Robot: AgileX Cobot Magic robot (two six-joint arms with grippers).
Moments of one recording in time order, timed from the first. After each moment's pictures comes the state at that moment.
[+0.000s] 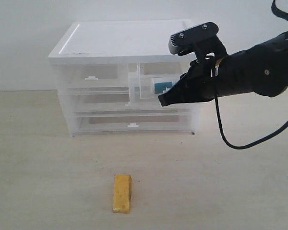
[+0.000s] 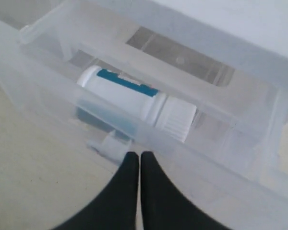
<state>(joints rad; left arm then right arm) -0.10 0.00 0.00 0.01 0.23 -0.02 0.50 1.63 -1.06 -0.10 0.10 0.00</state>
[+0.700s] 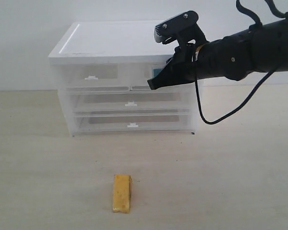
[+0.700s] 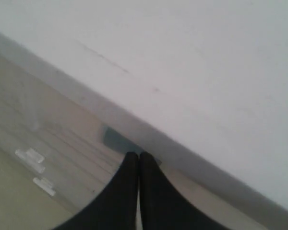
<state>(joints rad) -0.10 0.00 0.00 0.01 0.23 -0.02 0.47 1.82 -1.28 -0.10 0.04 -0.11</state>
